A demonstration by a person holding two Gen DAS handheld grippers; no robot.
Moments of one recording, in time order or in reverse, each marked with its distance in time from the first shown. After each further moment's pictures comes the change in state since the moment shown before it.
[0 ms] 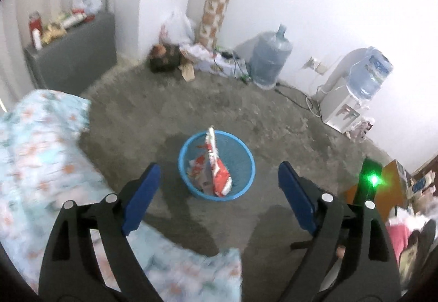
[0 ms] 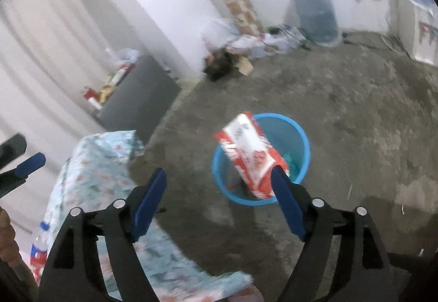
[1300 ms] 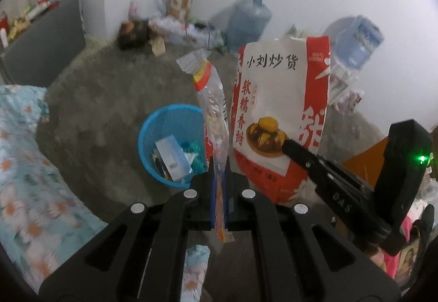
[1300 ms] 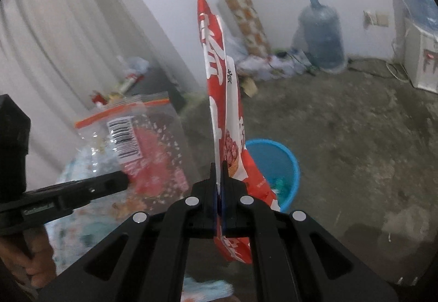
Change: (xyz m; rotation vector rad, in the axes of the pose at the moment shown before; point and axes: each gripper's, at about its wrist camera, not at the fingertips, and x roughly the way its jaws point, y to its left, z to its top) left arm 0.129 -0.065 -0.007 0.051 0.202 -0.097; right arm -0.021 -0.025 0.020 -0.057 -0.061 -0.009
